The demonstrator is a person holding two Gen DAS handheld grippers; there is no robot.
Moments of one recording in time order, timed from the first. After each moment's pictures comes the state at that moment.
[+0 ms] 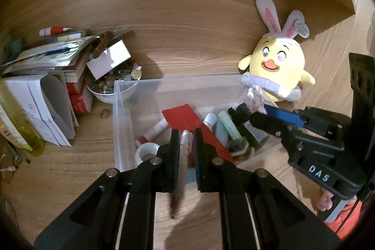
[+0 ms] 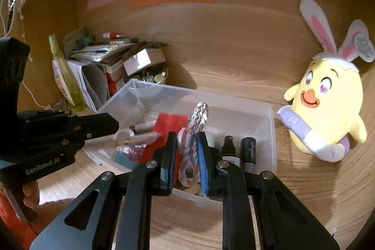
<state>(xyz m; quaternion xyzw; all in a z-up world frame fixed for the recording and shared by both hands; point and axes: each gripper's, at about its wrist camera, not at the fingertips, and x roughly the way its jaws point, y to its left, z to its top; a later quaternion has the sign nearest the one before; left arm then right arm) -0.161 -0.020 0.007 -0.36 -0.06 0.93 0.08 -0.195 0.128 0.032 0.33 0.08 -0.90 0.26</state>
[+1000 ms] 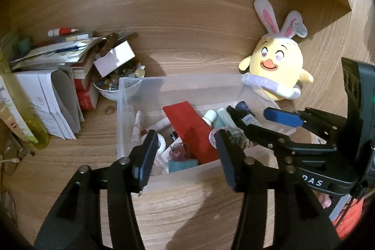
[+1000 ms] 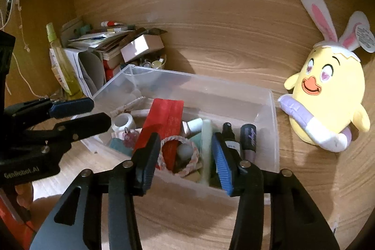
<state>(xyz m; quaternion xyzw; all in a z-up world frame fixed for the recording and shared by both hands) -0.137 -0.016 0.010 -0.34 -0.06 0.93 0.07 -0.190 0.134 0.022 0.35 0.09 -0.90 0.26</state>
